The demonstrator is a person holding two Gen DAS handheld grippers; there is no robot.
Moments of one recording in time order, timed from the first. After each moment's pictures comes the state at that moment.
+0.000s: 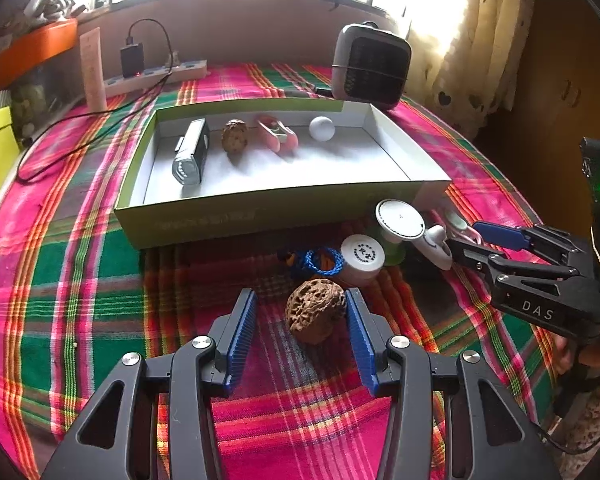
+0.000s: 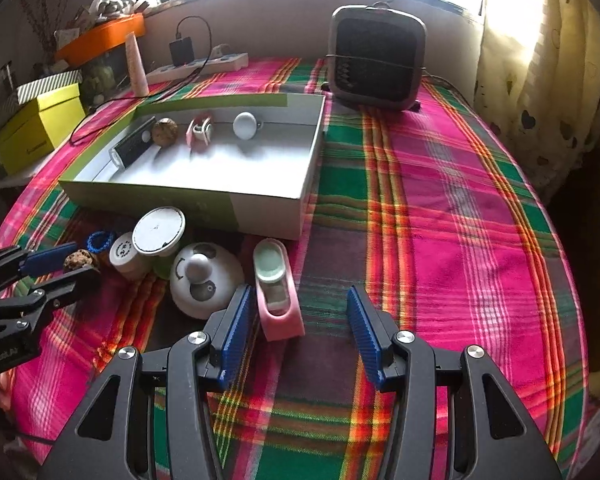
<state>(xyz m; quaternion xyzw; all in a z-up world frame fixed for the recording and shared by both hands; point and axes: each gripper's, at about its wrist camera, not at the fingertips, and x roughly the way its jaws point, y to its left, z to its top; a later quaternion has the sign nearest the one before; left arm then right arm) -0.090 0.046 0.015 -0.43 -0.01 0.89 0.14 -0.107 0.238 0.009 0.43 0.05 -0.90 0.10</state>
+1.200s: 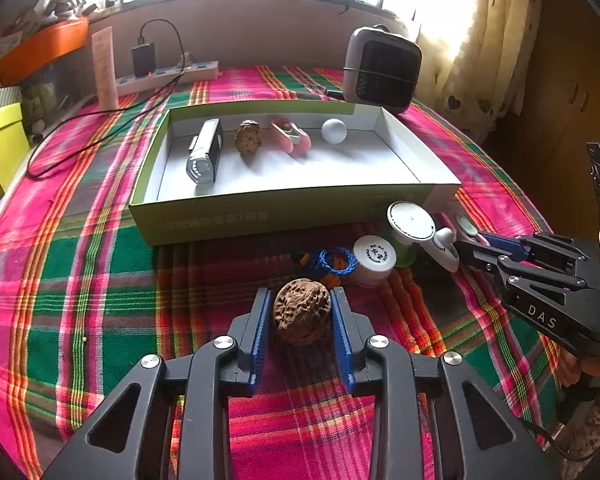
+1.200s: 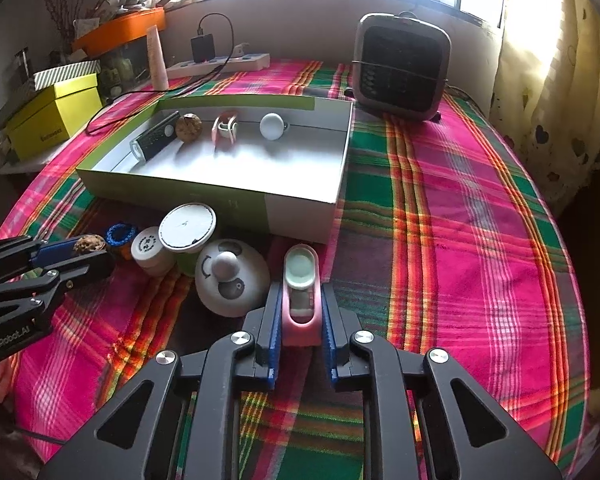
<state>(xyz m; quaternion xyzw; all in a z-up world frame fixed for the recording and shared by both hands) -0.088 0.041 0.014 -0.42 -0.01 0.90 0.12 -0.101 0.227 0.011 0.42 0.06 -0.90 0.12</state>
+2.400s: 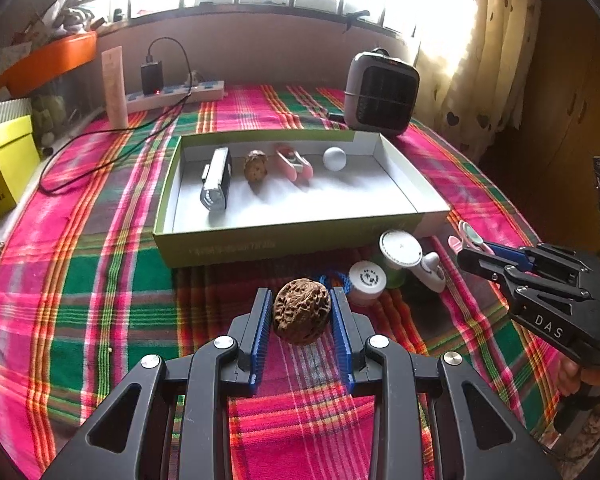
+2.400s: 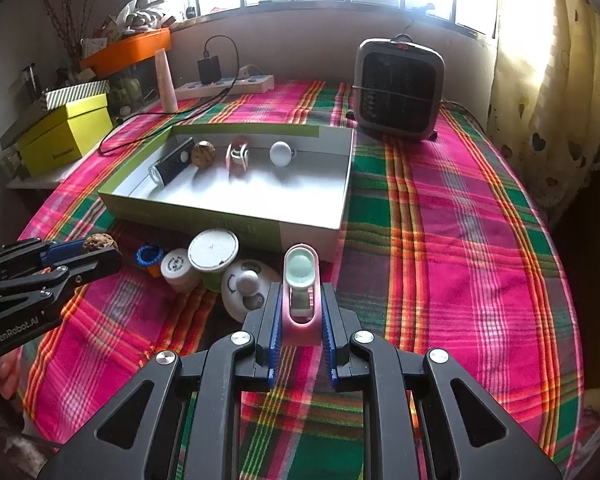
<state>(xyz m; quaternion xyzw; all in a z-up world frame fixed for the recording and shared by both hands) -0.082 0.036 0.038 -0.40 -0.02 0.91 0.12 -0.092 0.227 0.035 0.40 0.05 -0.91 0.13</state>
